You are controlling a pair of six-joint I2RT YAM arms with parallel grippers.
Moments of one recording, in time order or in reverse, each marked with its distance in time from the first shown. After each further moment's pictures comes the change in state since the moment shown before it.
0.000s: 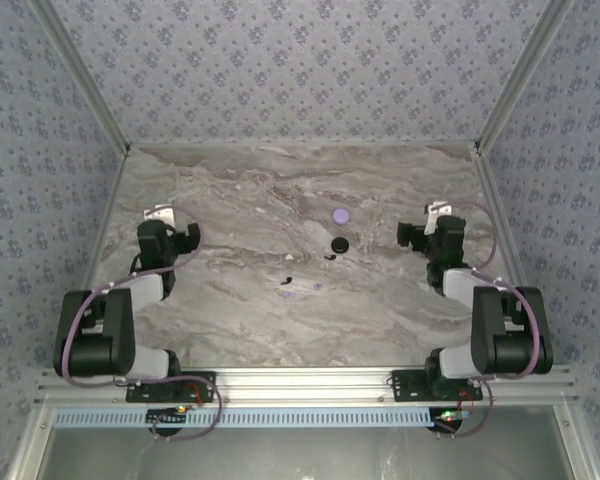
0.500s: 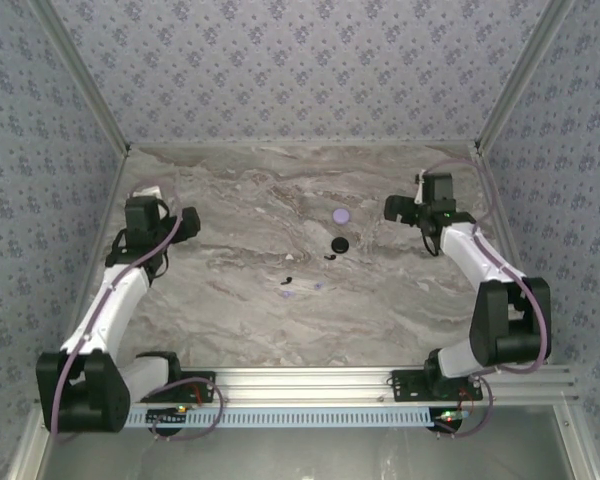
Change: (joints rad) left arm -0.072 -0.287 0.293 -0.752 0.018 -0.192; right arm 0.129 0.111 0.496 -0.702 -0.006 0.214
